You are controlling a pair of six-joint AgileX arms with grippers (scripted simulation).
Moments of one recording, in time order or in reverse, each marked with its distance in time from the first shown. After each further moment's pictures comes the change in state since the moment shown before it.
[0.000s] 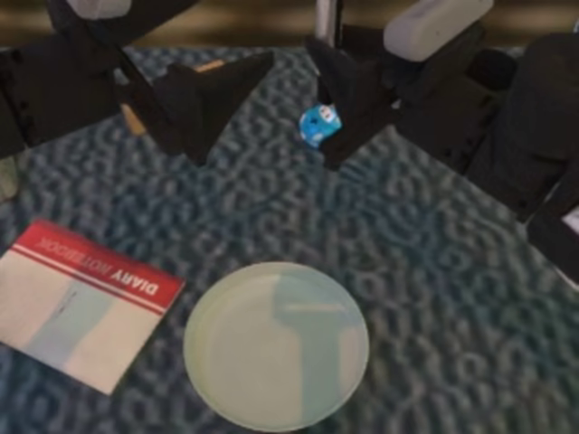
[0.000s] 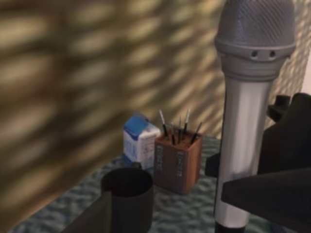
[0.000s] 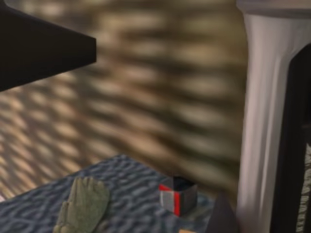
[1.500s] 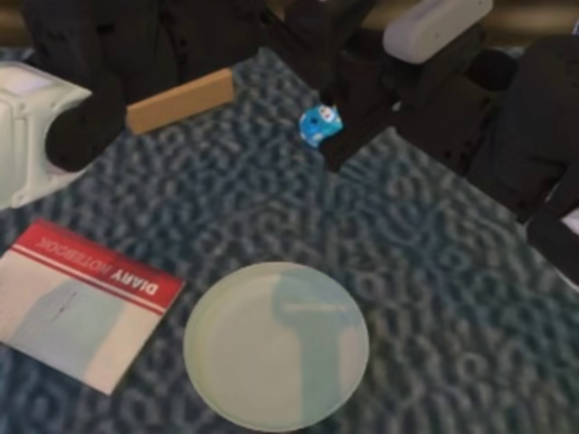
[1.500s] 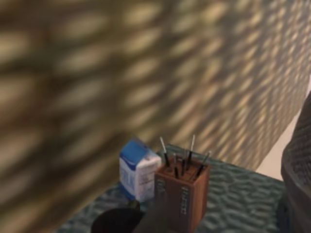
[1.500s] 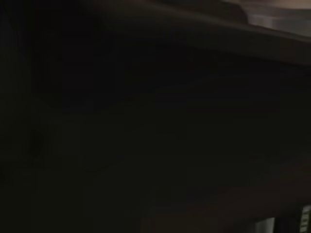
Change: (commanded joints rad) left arm -0.194 0.341 0.252 0.098 -0.189 -0.011; right arm 0.000 0.000 0.000 0.000 0.000 0.000
